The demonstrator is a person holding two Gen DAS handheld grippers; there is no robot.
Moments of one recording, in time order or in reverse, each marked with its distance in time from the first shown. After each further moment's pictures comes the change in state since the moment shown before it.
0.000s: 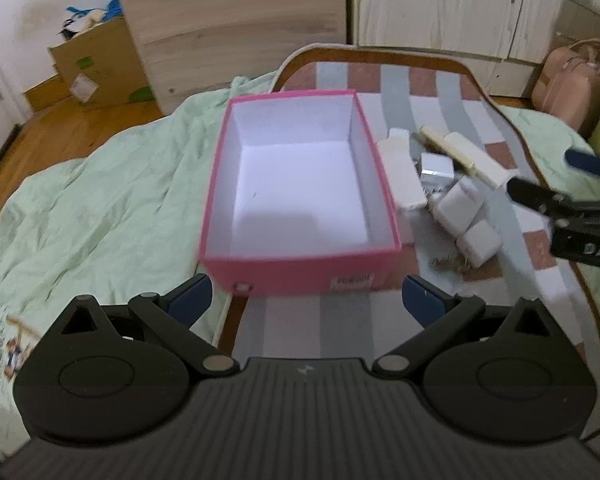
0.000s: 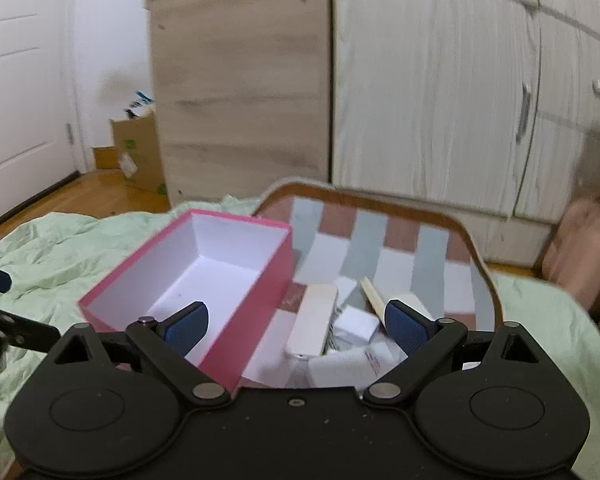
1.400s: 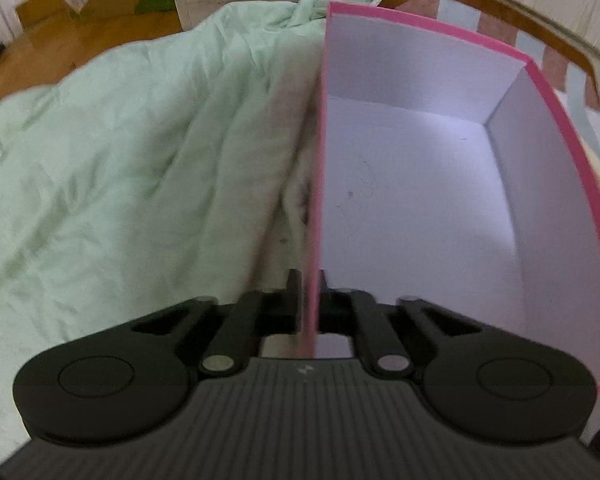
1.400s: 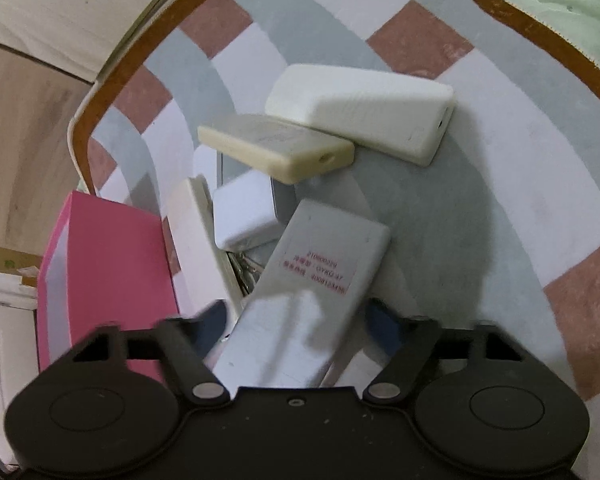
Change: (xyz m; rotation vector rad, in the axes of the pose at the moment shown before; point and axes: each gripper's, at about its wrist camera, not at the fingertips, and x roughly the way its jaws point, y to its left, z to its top) left arm 0.226 0.122 0.036 -0.170 0.147 -0.004; right arm 0.202 -0.133 -0.072 0.930 0.454 0.035
